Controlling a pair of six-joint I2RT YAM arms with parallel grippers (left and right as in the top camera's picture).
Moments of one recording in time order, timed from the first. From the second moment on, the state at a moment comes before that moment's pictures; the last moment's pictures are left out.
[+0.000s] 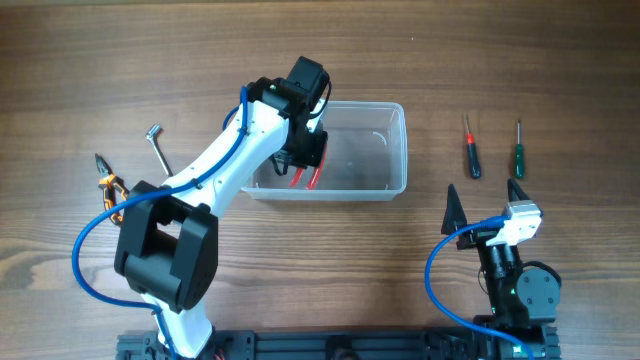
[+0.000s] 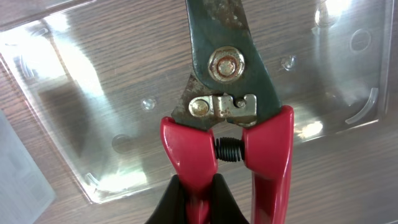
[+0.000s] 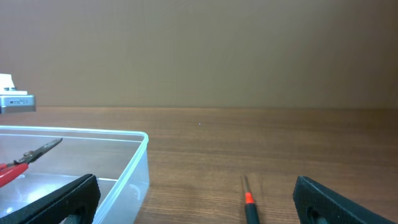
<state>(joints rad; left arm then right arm) -0.50 1.92 1.52 -1.04 0.07 -0.20 0.00 0.01 0.01 0.00 -0.11 0.04</state>
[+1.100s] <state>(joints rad) -0.38 1.71 1.75 -1.10 -0.04 -0.26 0.00 0.01 0.01 0.00 -0.11 0.04</state>
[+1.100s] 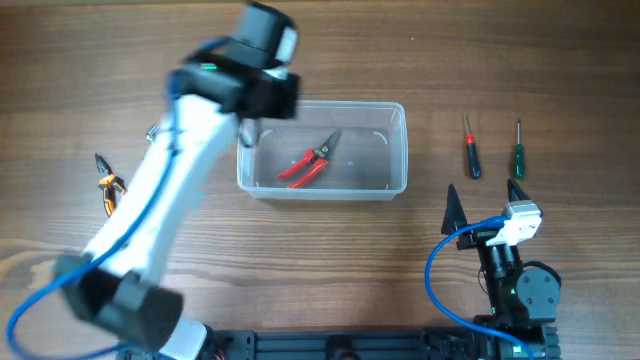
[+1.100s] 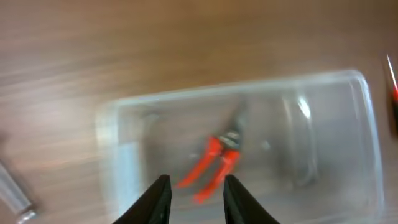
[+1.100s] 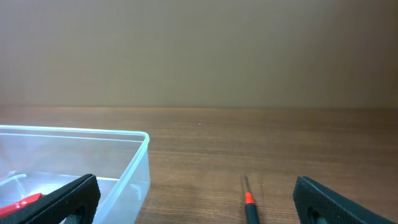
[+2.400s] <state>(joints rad) 0.31 1.91 1.18 -0.64 -0.01 -0.53 0.00 0.01 0.01 0.00 -0.11 0.04</state>
